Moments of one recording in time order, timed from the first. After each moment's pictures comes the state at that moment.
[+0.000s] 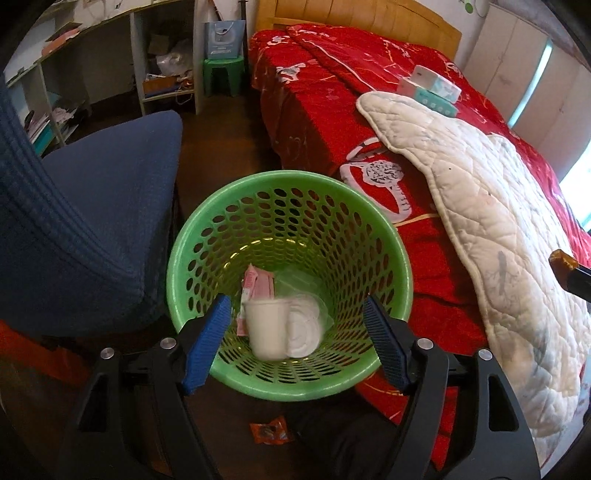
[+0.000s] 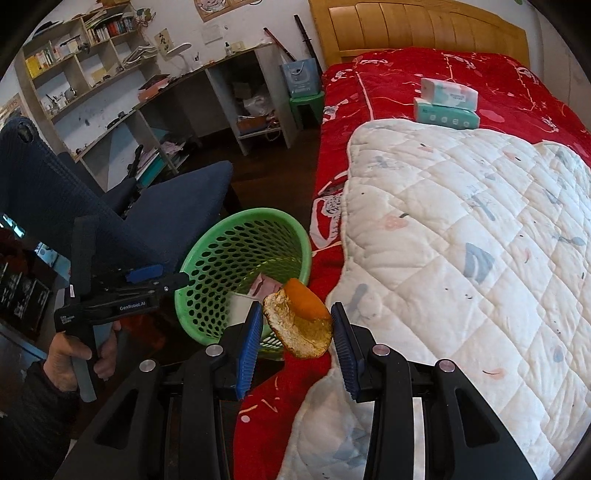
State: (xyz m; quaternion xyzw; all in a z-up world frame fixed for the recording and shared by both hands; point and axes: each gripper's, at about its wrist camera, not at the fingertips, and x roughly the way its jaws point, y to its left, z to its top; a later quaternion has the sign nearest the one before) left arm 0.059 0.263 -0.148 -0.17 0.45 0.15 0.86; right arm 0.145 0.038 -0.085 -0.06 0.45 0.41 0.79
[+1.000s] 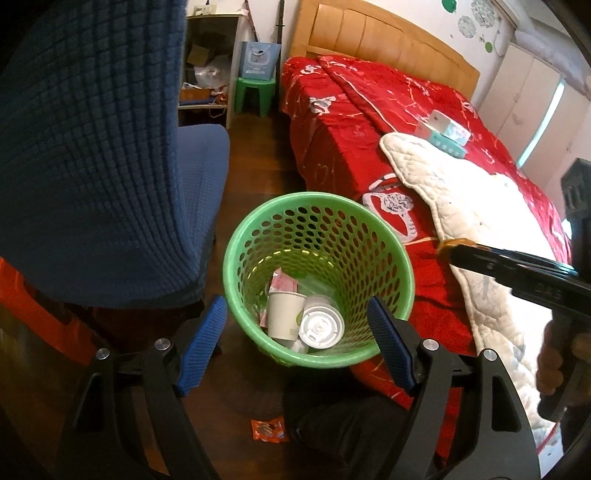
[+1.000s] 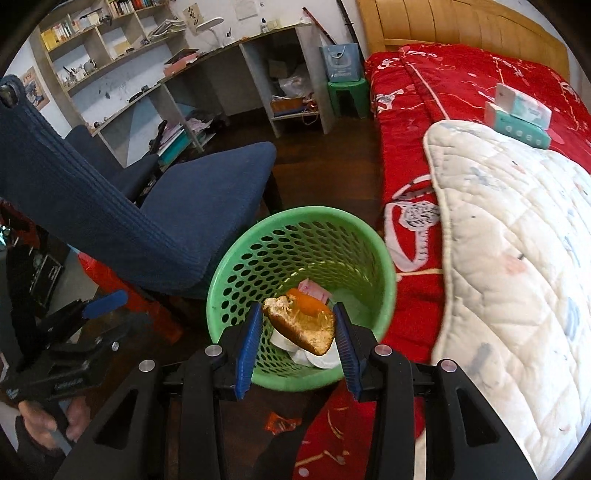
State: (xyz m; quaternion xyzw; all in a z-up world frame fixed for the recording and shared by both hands) left arm -0.015 0.278 -0.112 -0.21 0.40 0.20 0.87; right arm 0.136 0.160 -0.108 -0.09 0.46 0.46 0.75
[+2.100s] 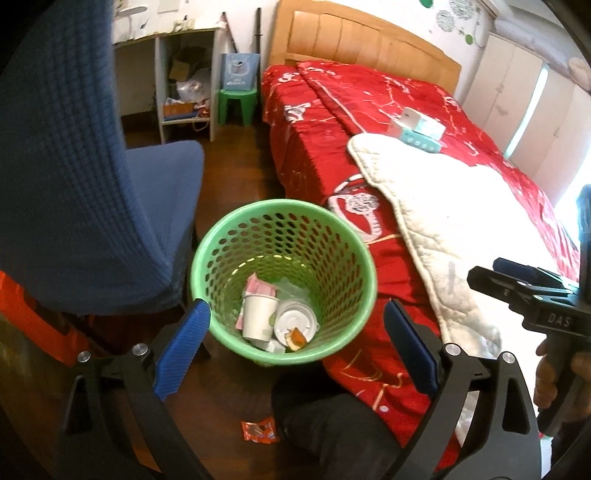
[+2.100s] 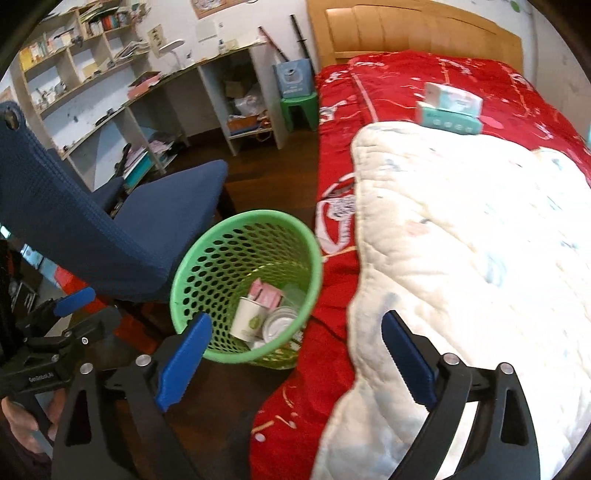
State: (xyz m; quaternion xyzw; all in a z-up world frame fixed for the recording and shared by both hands) left arm -0.004 0.223 -0.083 -0.18 0.39 0.18 0.89; right arm 0.130 0.071 -0.089 -0.07 0.45 0.38 0.81
